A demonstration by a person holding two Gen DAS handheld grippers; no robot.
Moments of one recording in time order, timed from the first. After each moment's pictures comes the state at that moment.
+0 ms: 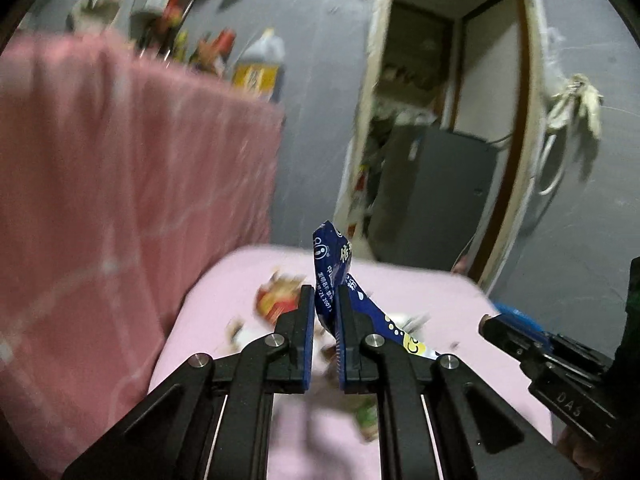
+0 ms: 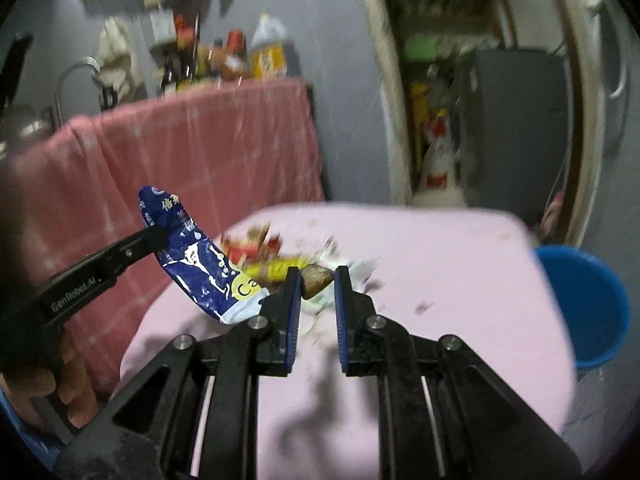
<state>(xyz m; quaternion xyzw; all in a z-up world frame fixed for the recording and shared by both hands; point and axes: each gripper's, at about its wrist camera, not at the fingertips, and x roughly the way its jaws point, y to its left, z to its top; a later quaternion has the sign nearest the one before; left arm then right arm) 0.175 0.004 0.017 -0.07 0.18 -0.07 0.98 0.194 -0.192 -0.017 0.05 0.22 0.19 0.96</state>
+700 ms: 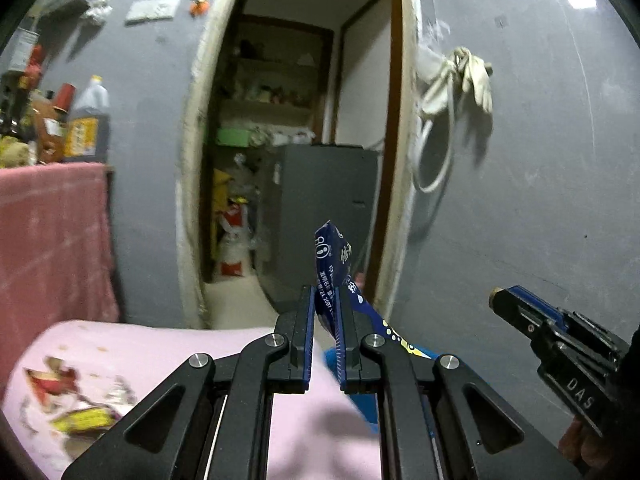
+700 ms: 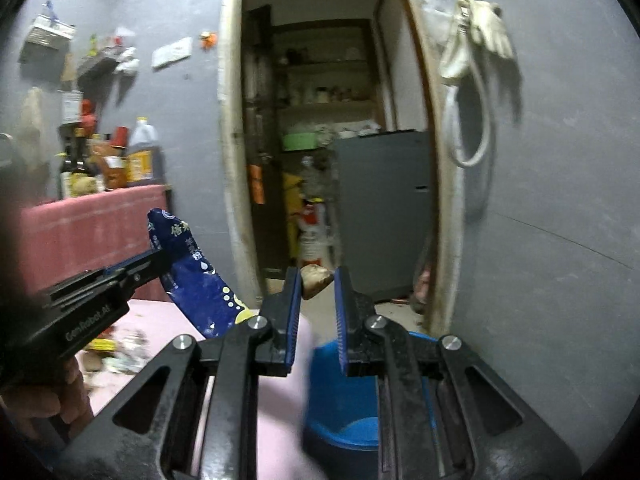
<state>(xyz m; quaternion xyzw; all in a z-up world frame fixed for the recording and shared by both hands) 0.244 -0.230 0.042 -0.02 0.14 -0.24 0.96 0.187 -0.389 0.015 0.04 0.11 -0.02 0.99</state>
